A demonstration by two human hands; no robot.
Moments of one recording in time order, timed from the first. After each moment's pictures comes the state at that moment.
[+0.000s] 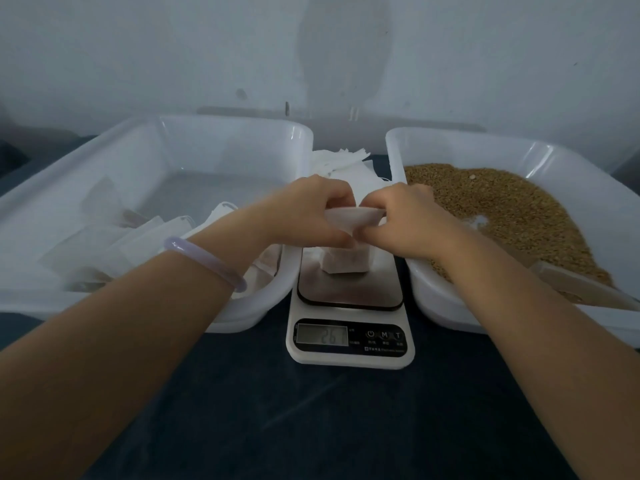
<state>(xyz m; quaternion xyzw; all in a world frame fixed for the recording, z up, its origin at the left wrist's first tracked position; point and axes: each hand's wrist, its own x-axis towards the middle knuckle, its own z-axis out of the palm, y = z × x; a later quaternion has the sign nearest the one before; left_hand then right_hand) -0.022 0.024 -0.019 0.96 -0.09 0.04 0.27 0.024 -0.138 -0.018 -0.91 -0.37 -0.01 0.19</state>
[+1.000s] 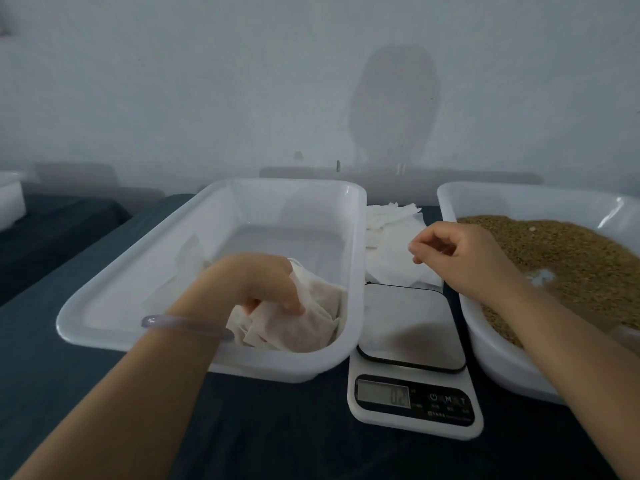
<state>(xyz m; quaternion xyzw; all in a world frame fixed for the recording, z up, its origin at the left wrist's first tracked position) -0.070 0.104 0.000 0.91 0.25 -0.24 0.23 0.047 -0.133 -0.028 -0.84 -0.35 -0.07 0.42</state>
